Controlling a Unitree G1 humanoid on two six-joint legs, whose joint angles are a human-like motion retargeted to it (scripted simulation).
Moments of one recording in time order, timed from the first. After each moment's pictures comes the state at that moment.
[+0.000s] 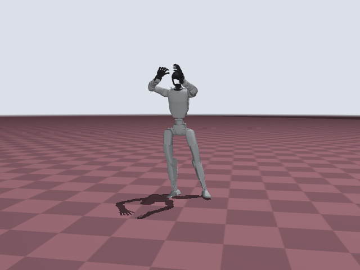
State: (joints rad) left arm -1.86 0.69 -0.90 0.69 -0.88 -0.24 0.48; right arm -2.00 -1.05 1.25 0.34 -0.03 -0.04 -0.50; waist 0.05 -0.03 0.15; left_leg -0.11 0.34 0.42 -0.09 0.09 -0.26; right_leg -0.18 0.03 -0.47 0.02 0.04 0.26
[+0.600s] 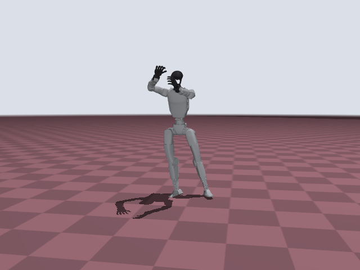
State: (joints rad) left arm -1.72 0.63 -0.95 0.75 -0.85 -0.20 0.50; right arm -2.03 -1.02 1.20 0.37 0.00 -0.04 -0.54; waist 0.00 -0.04 0.20; left_leg -0.09 0.37 0.45 -0.09 0.10 -0.26; right_leg -0.18 0.06 -0.44 0.00 0.05 0.26
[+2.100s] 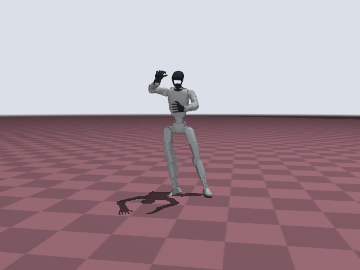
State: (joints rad) left arm -1.21 0.58 -0.81 0.56 -0.72 -0.19 0.49; right arm -1.92 -0.97 1.07 0.43 -0.06 0.01 -0.54; waist 0.03 -0.08 0.31; left_leg -0.16 0.37 0.38 -0.09 0.13 -0.26; right_leg -0.21 0.06 -0.49 0.01 0.05 0.26
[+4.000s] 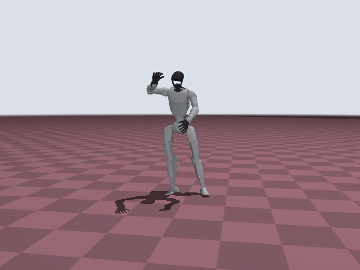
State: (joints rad) left arm -0.95 0.51 -0.70 0.84 -0.39 -0.16 0.54; right arm -1.87 -1.08 0.98 0.32 -0.06 -0.04 -0.61; waist -0.01 -0.10 0.38; left_leg -0.18 0.30 0.41 -0.09 0.12 -0.26; right_leg -0.24 0.00 -0.47 -0.01 0.11 0.26
